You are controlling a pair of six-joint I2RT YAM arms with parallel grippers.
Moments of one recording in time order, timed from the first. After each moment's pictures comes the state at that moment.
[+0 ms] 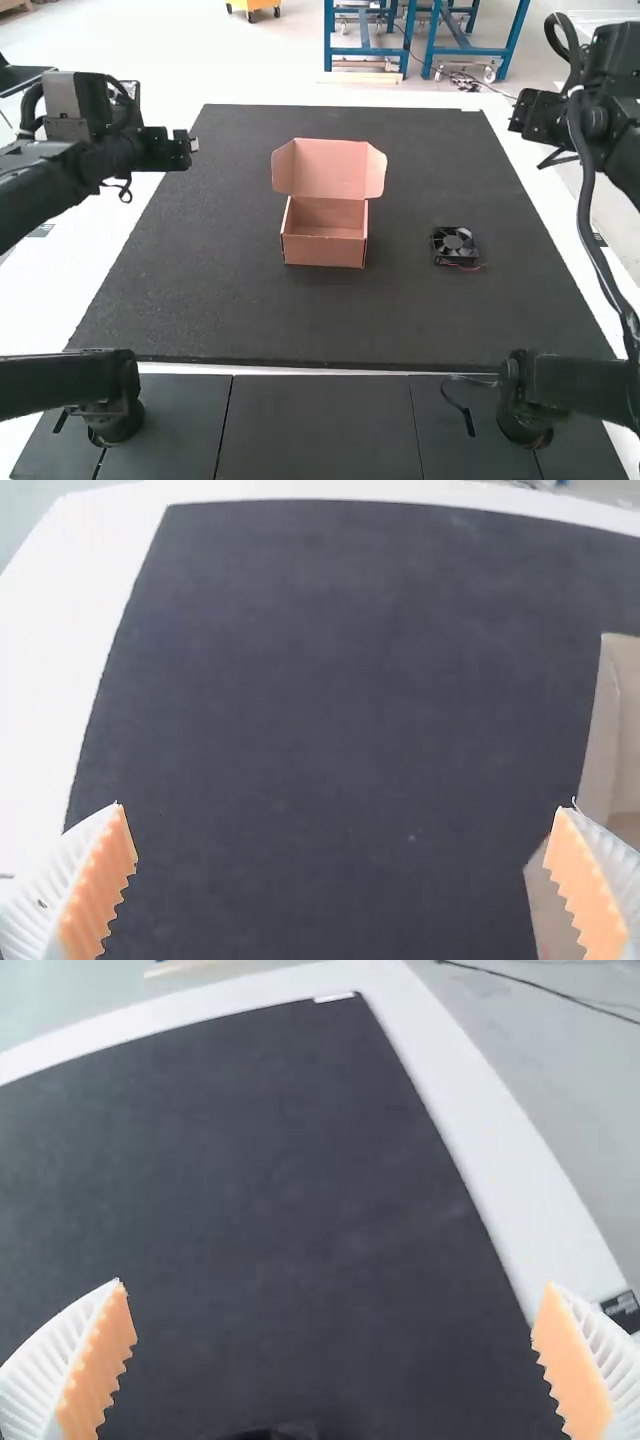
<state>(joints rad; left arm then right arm) 0.02 1.05 0.89 -0.28 0.15 -0.02 -0.08 1.06 1.09 -0.48 0.06 0.09</state>
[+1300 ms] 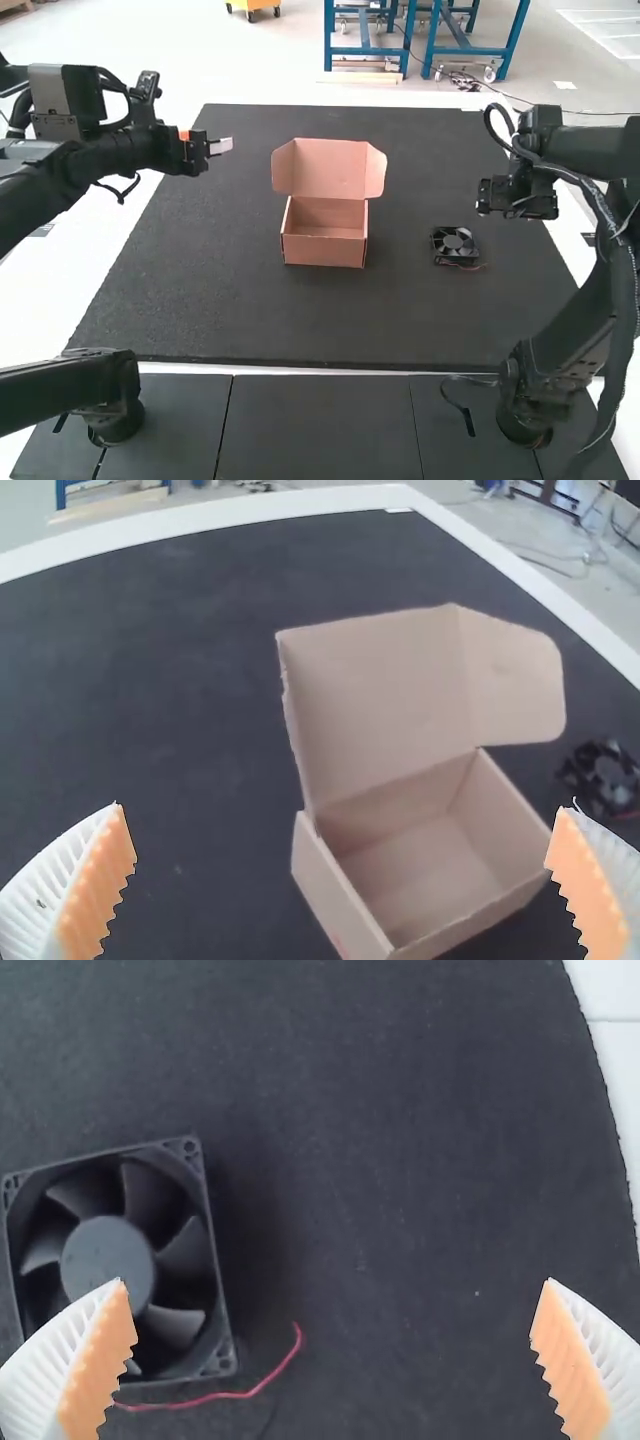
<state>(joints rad) -0.01 0.93 0.86 -0.27 0.55 0.04 -0.08 1.52 1.01 -0.53 0.11 -0.01</state>
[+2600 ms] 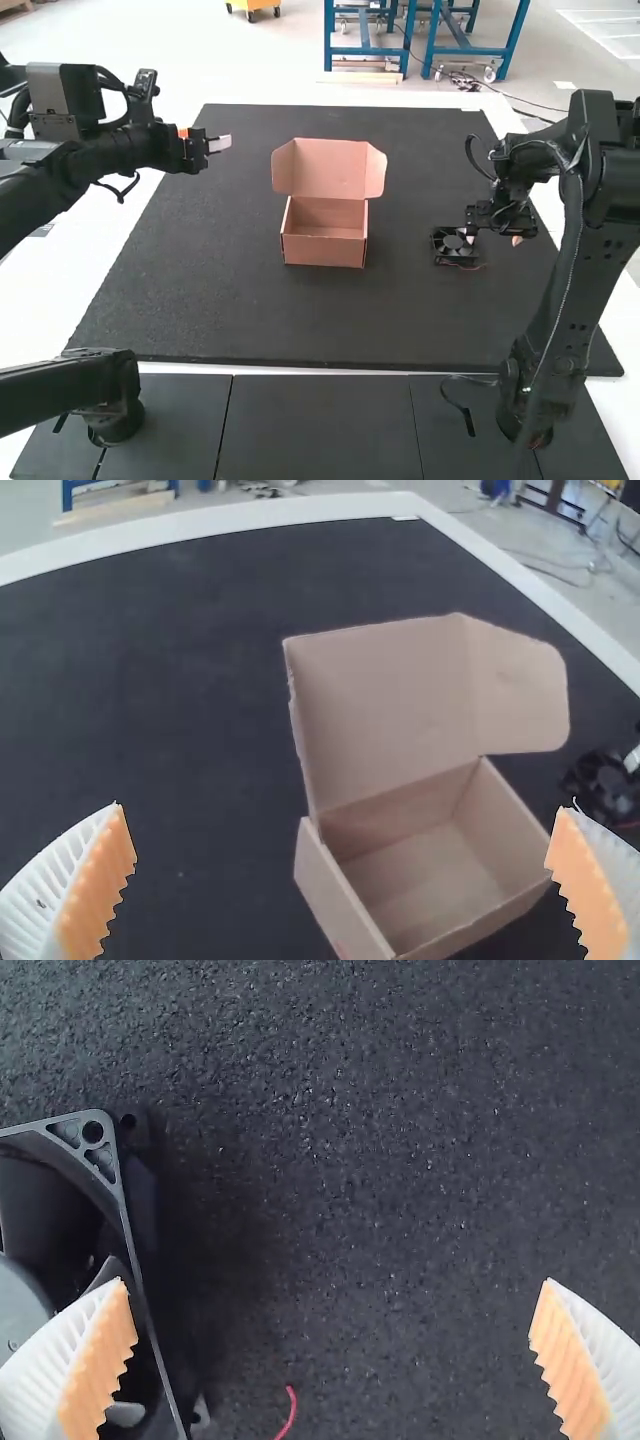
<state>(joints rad) -0.01 0.93 0.86 -0.26 0.54 0.02 -0.08 1.91 1.20 -0.61 0.12 -0.04</state>
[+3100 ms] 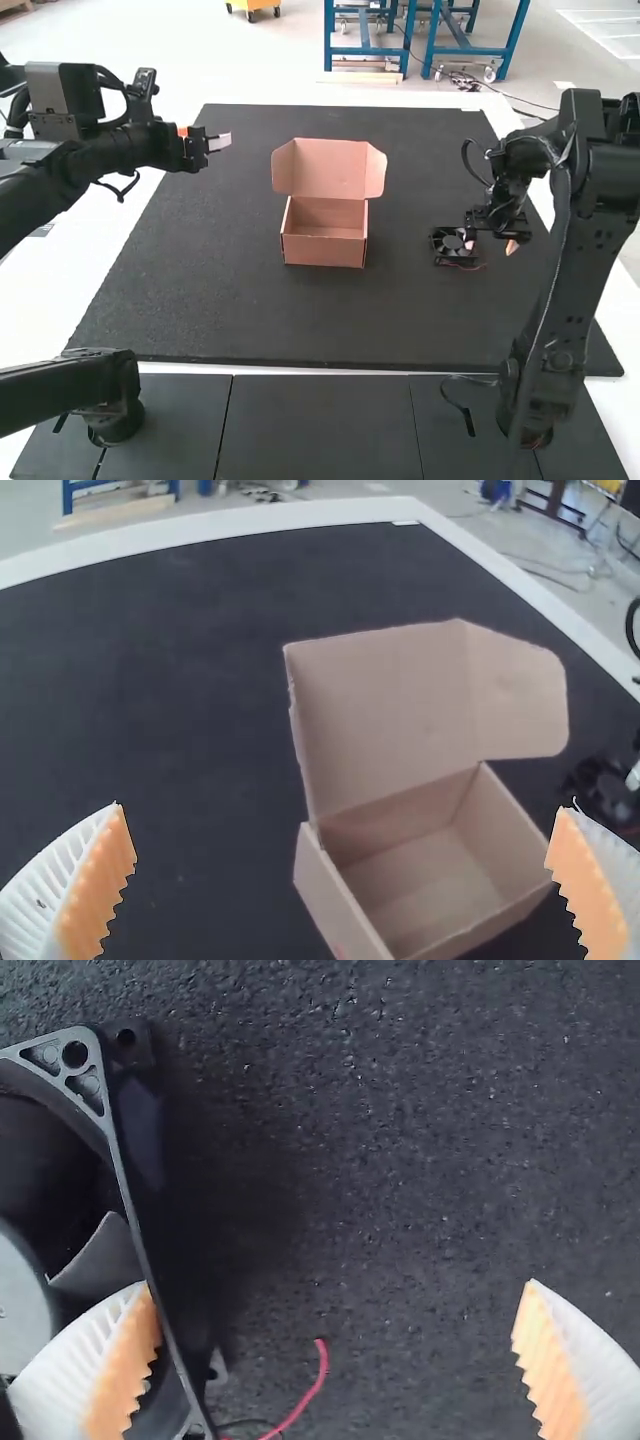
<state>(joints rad) -0.01 0.93 0.86 -0.25 0.54 0.02 -0.08 2.01 1.32 -0.81 0.06 -0.04</state>
